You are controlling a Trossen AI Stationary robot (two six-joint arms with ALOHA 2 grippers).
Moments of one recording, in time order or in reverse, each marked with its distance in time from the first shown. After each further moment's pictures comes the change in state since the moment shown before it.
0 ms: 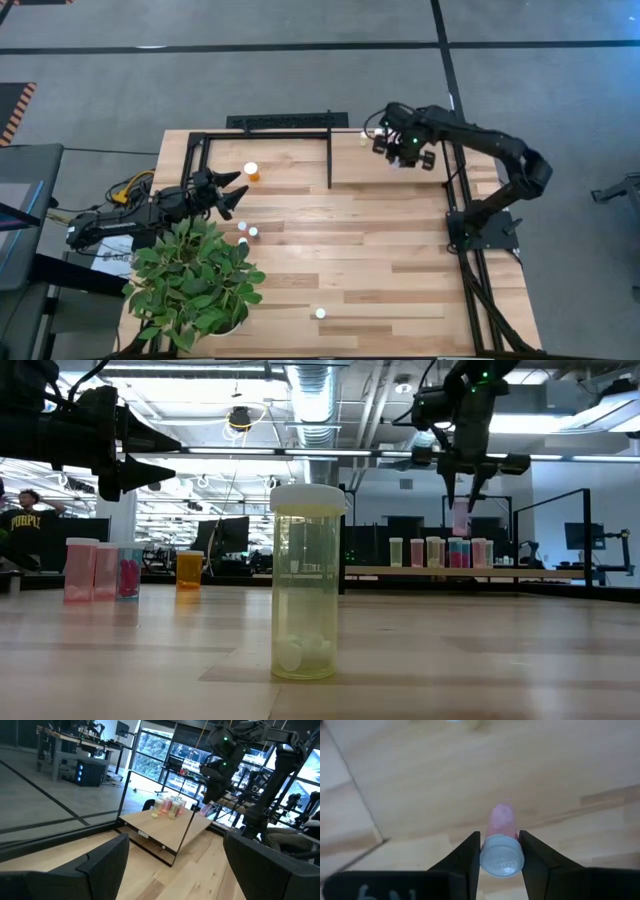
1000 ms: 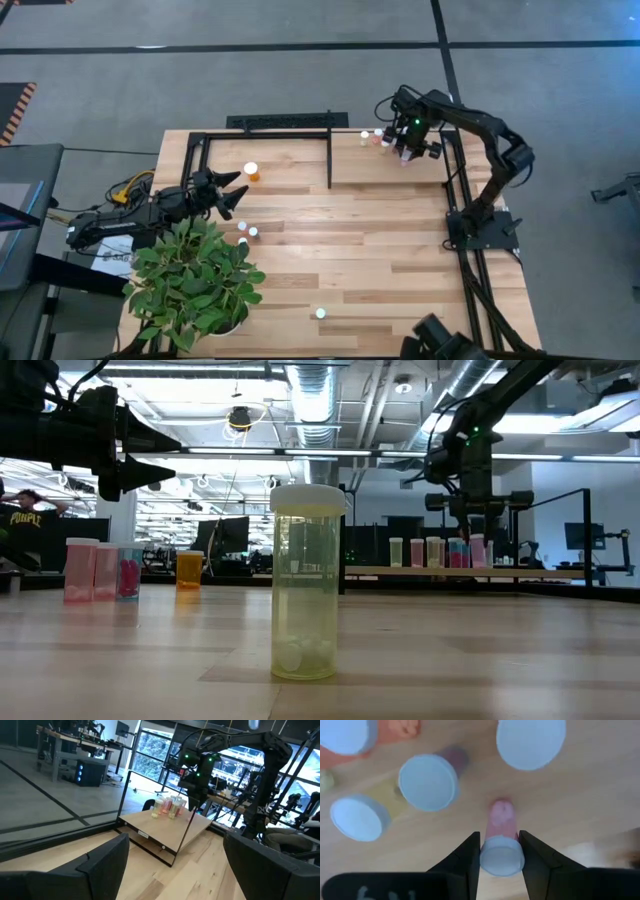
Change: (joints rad) left arm 0.000 0.000 0.000 0.000 0.000 0.000; right arm -0.306 0.212 0.003 0.004 -0.092 -0.241
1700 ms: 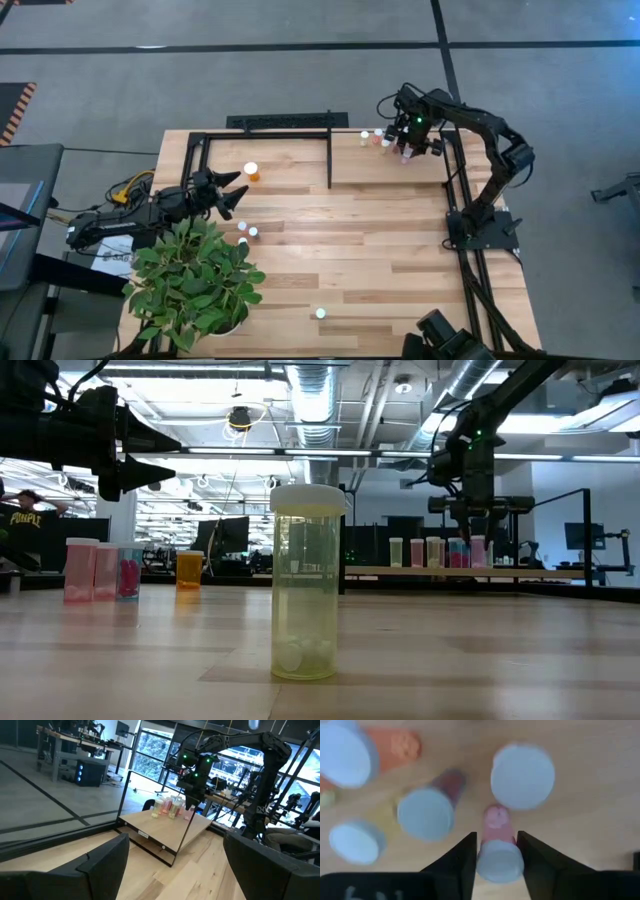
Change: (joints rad) left arm 0.000 0.000 0.000 0.000 0.000 0.000; right arm -0.036 0.003 -0.005 0.026 0.010 -0.062
